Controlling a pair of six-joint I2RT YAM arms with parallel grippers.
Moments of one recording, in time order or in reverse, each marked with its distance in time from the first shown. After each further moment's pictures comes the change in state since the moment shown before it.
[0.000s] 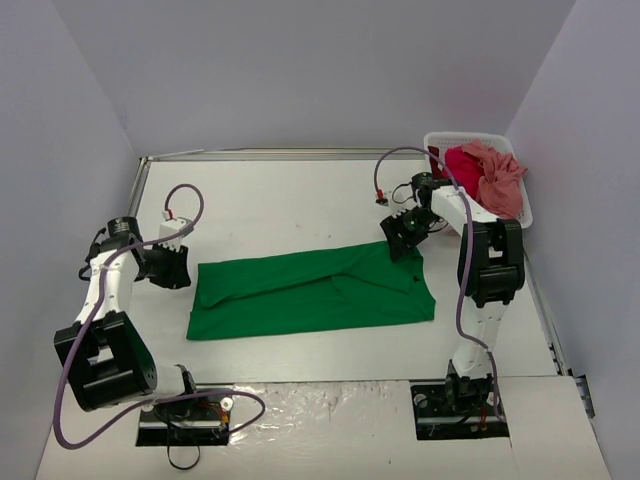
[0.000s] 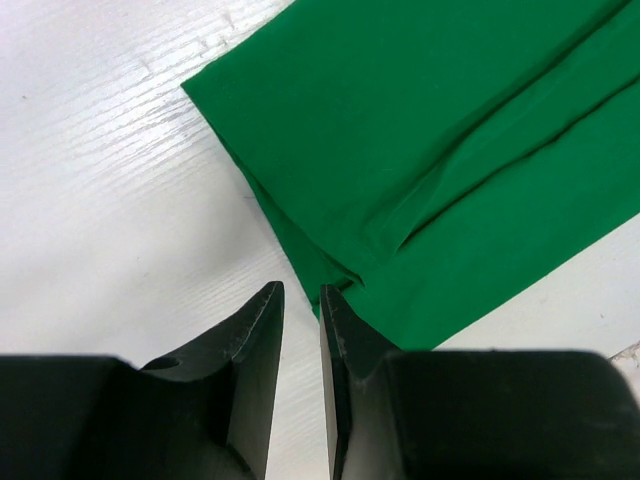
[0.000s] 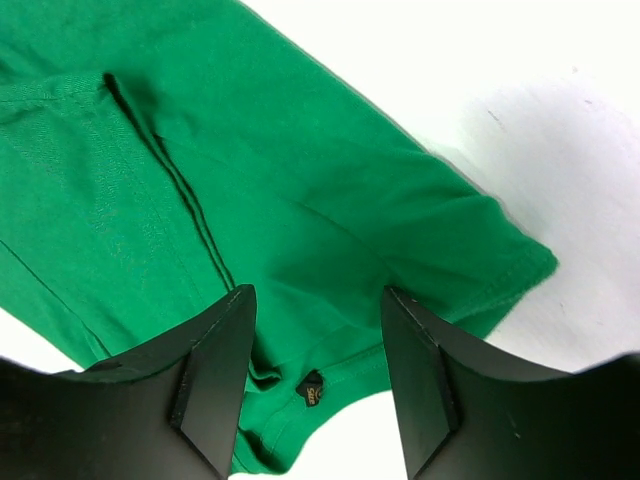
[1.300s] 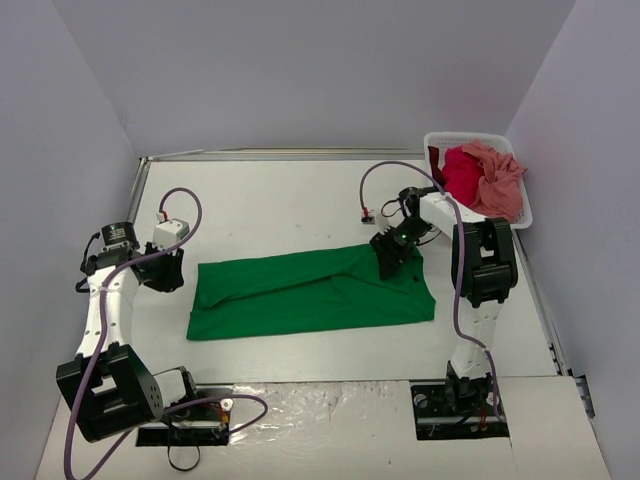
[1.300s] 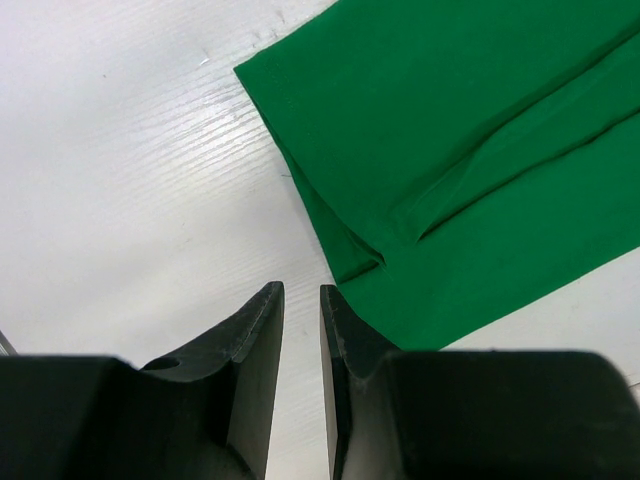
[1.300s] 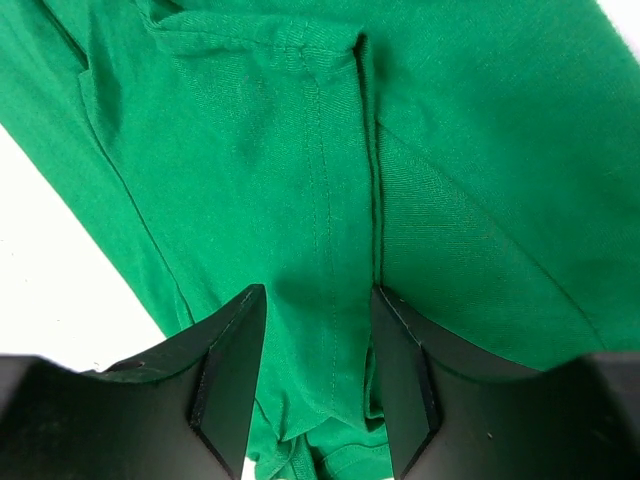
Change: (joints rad) left arm 0.003 -0.166 -0.059 0.032 -0.090 -0.026; right arm 0.061 0.021 -0.059 -0.118 -0.179 -0.157
